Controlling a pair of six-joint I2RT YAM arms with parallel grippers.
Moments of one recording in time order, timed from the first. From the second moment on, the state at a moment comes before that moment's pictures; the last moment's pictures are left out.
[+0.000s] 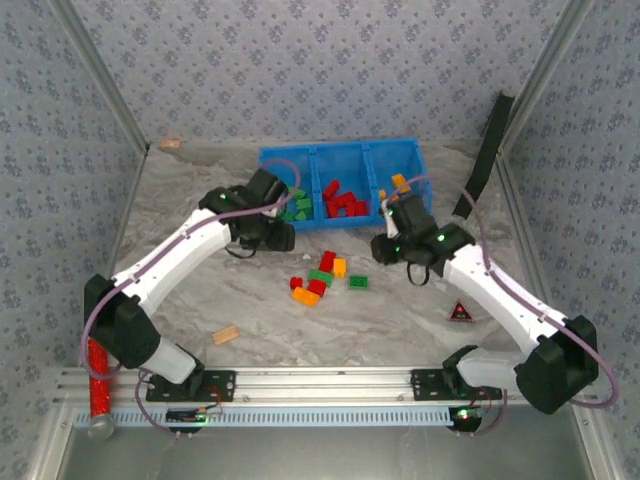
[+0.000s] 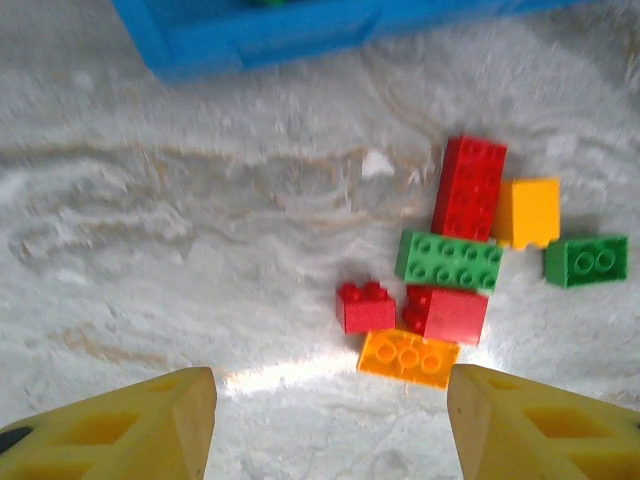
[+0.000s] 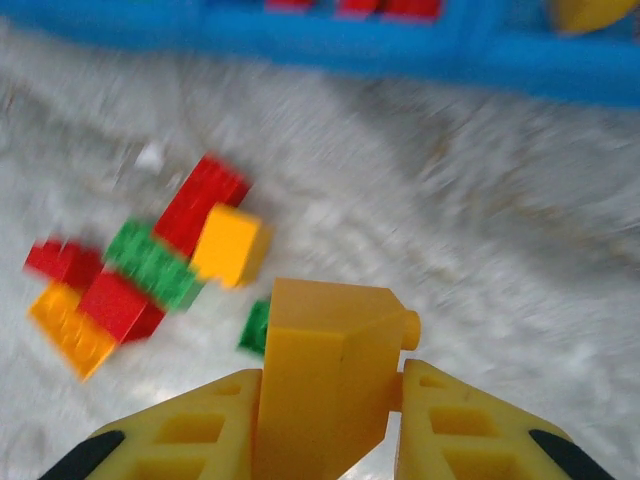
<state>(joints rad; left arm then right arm) -0.65 1.50 1.38 -1.07 -0.02 -0.52 0.51 1.24 1.06 -0.76 0.01 0.27</state>
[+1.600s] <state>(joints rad) -0.76 1.82 1.22 -0.84 0.02 -0.62 0.20 1.96 1.61 -0.66 -0.02 0.10</state>
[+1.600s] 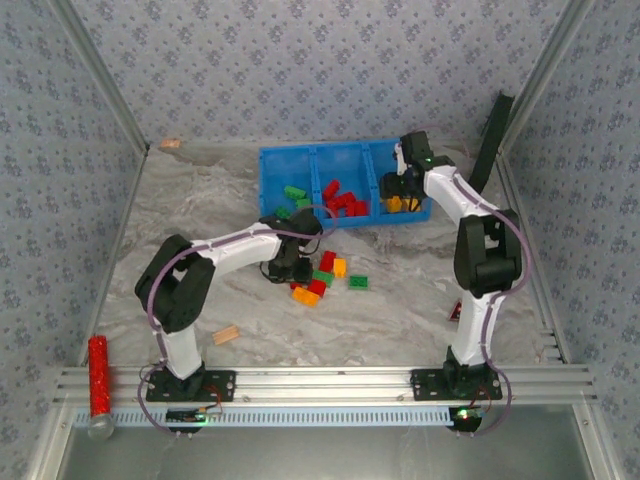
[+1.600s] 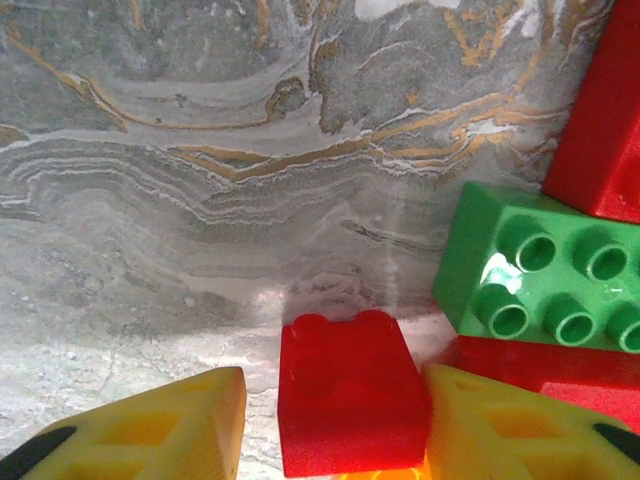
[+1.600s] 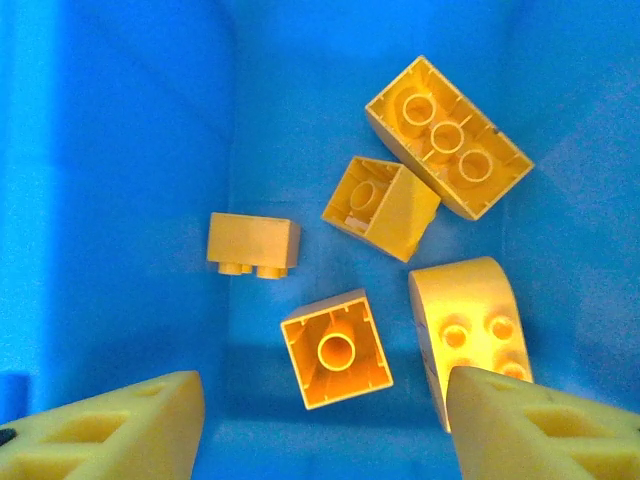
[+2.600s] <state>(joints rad) -0.69 2.09 2.14 -0.98 0.03 -0.48 0.48 1.35 0.97 -0.69 -0.06 0.41</state>
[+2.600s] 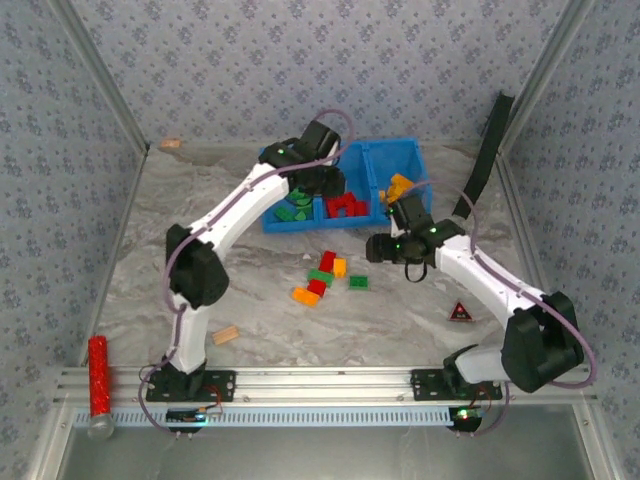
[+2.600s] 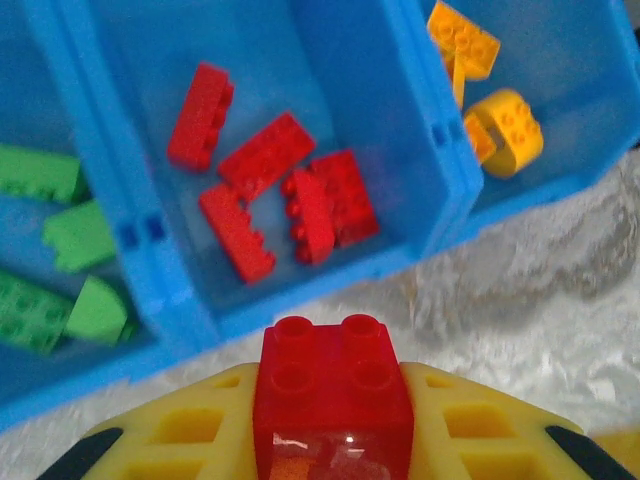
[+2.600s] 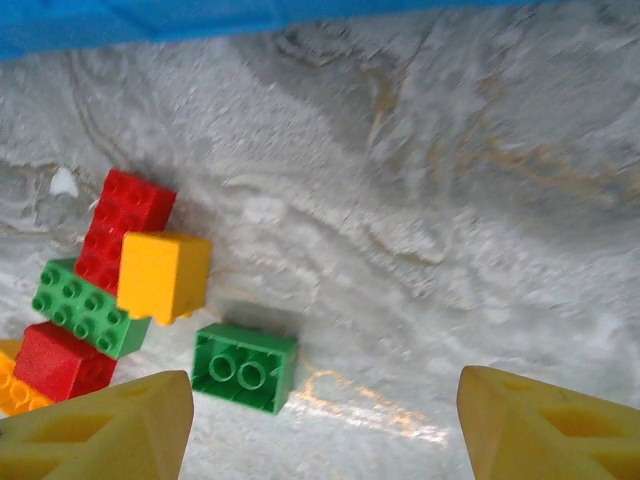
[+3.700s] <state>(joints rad) -0.67 2.50 2.54 -1.08 0.05 -0.48 0.71 1.64 0.96 -0.43 -0.05 0.59</state>
